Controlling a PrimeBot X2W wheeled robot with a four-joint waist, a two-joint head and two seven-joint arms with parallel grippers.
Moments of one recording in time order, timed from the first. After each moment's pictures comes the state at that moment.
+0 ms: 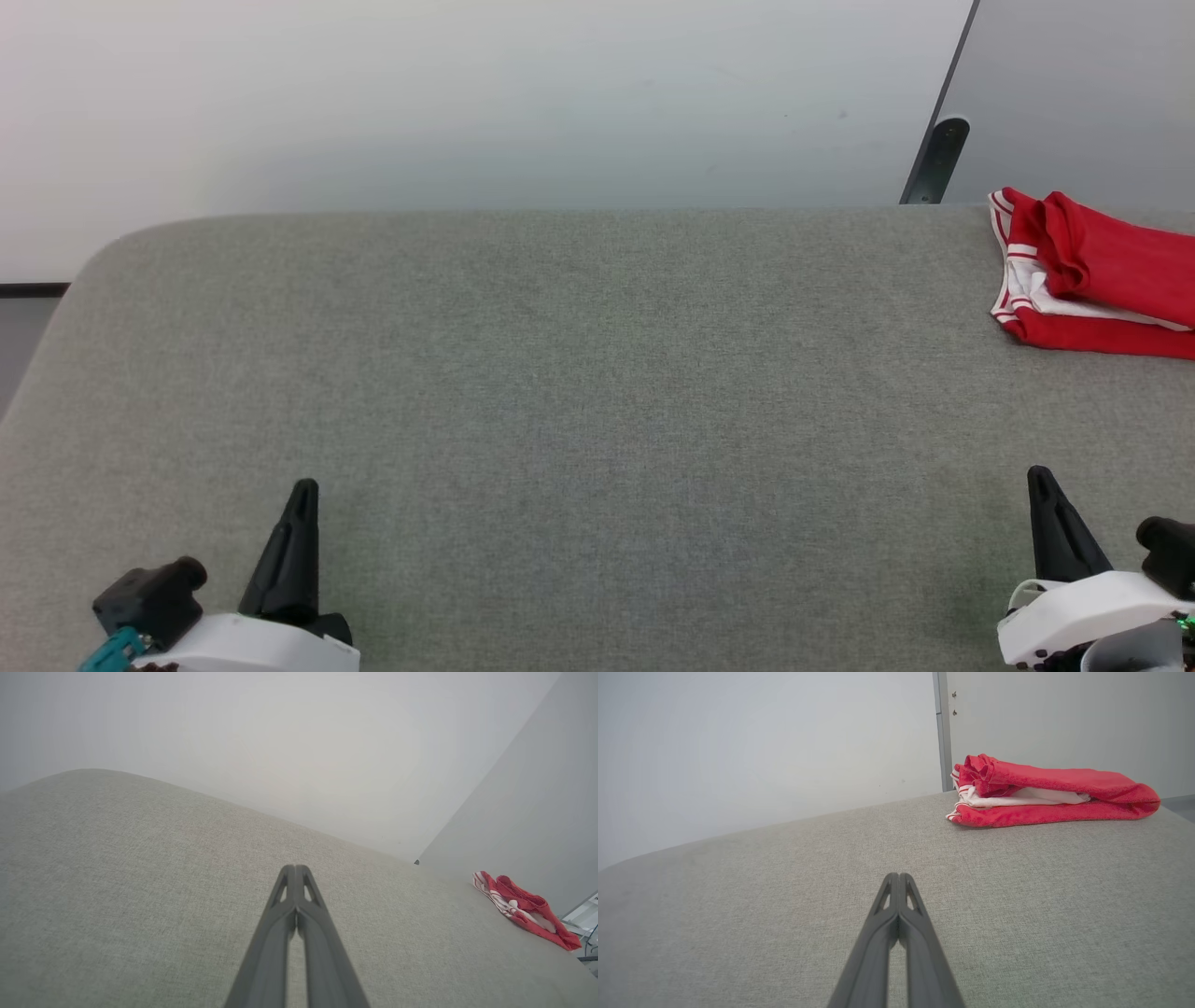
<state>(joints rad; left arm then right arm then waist) -0.02 0.21 -0.01 0.18 -0.57 -0.13 -0.21 -0.13 -0.15 -0.06 0.37 0.33 0.13 -0.20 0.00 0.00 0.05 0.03</state>
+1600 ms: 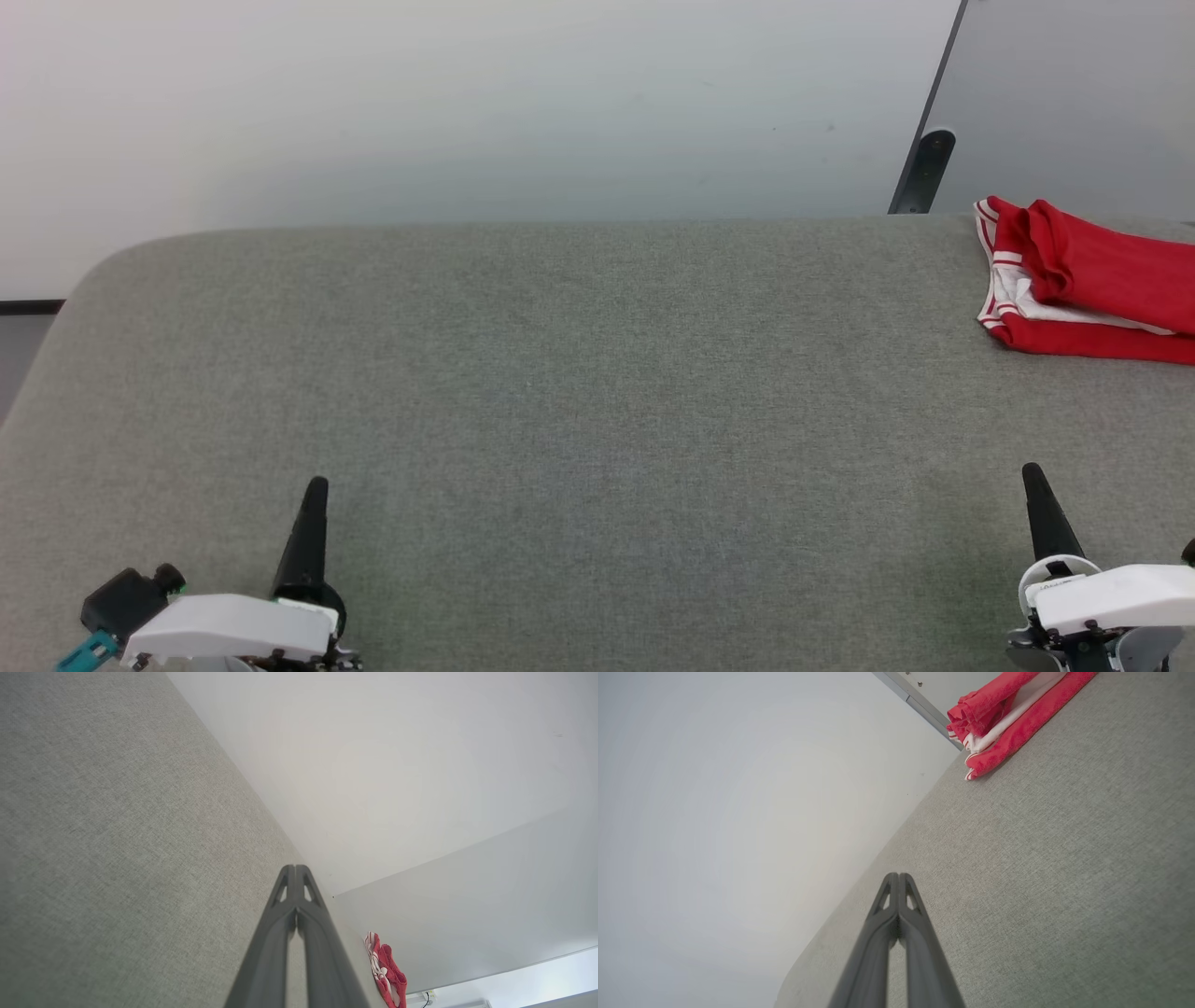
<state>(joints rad) -0.06 0.13 0.05 0.21 -1.14 -0.13 -0.04 -0.12 -0.09 -0.09 0.30 1.03 0.13 -0.03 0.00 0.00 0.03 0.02</state>
